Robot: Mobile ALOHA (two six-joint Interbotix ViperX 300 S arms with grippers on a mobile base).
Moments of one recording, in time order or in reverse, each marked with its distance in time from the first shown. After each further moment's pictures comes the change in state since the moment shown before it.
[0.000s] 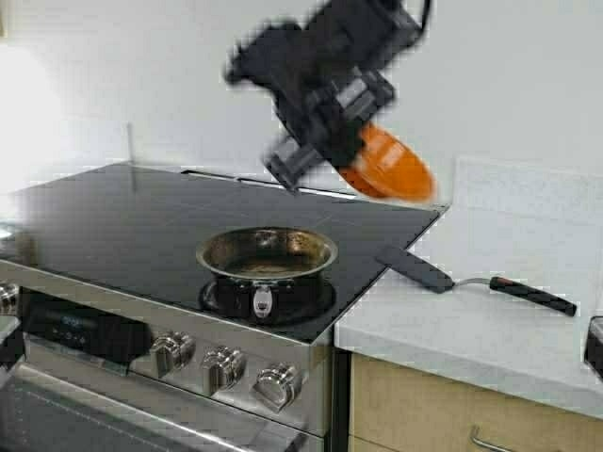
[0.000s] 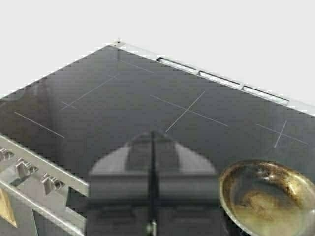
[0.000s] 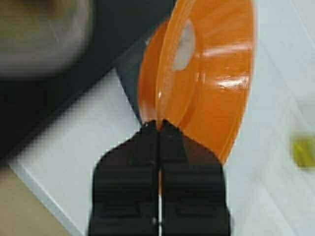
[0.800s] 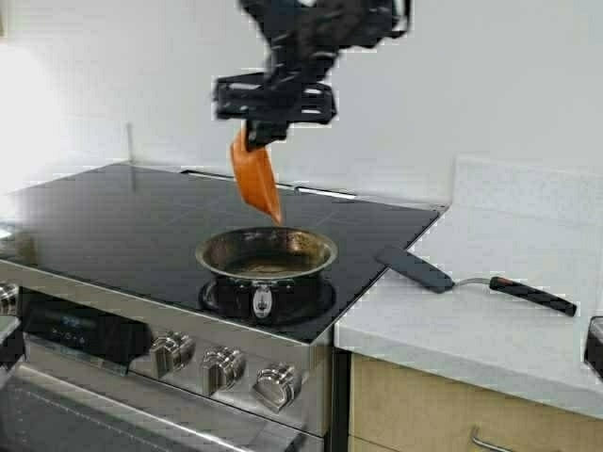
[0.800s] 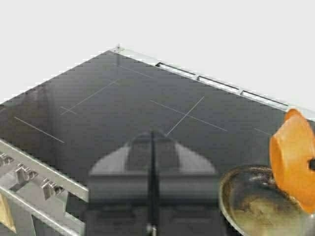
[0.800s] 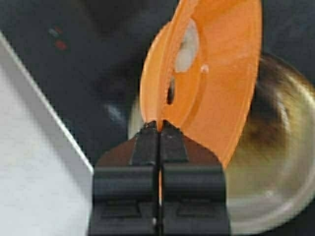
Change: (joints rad) left arm 0.000 -0.015 0.000 0.000 0.000 0.000; right arm -0.304 0.124 -0.299 0.195 -0.904 0.092
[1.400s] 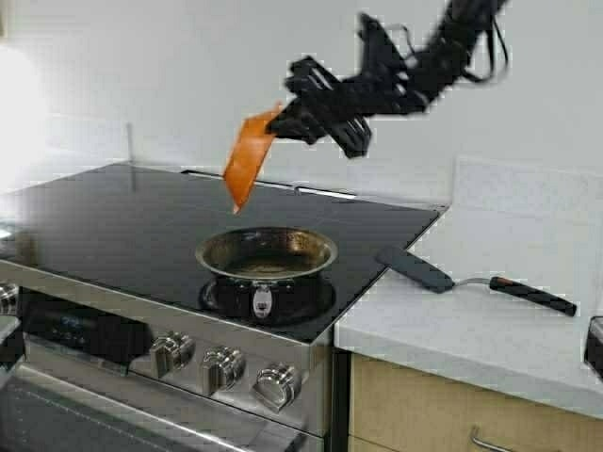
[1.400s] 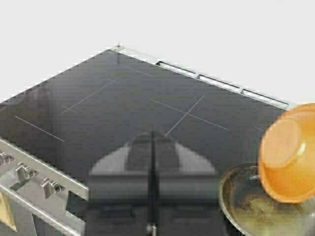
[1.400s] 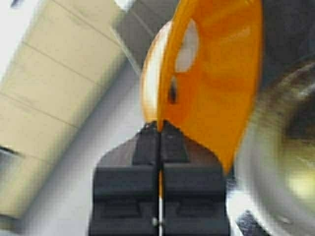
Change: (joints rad) left arm 0.000 0.003 0.000 0.000 -0.002 0.002; right arm -0.247 0.078 0.143 0.399 -0.792 -0.086
